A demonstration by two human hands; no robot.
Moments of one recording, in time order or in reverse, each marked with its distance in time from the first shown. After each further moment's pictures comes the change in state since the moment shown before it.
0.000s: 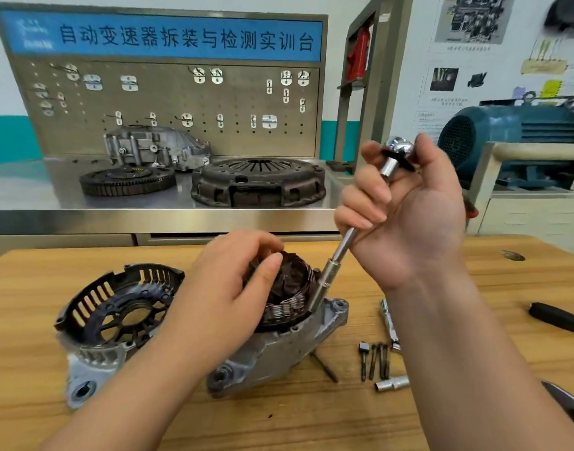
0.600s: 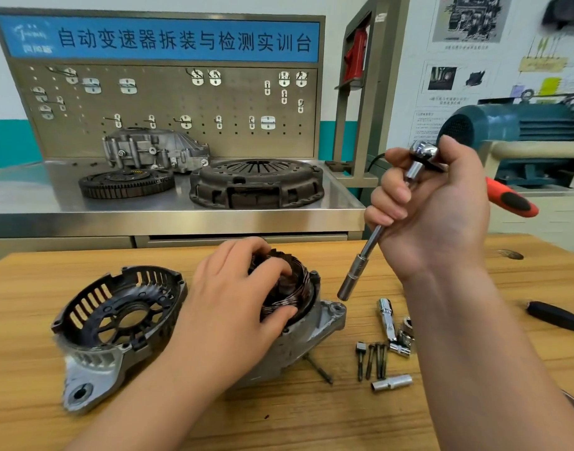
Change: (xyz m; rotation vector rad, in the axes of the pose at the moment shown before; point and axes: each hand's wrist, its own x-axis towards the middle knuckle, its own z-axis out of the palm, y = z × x) left_hand -0.008 -0.002 0.018 0.461 -0.054 0.103; right_hand 0.001 -0.019 -0.014 -0.193 0.205 -0.143
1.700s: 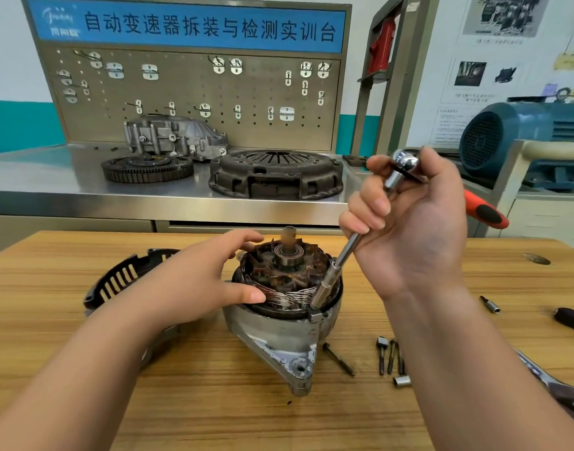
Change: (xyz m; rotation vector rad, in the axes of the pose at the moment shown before) left_hand 0.011 -0.073 -0.021 -0.402 -0.414 -0.201; right_hand -0.017 0.042 0.024 0.114 -0.141 0.077
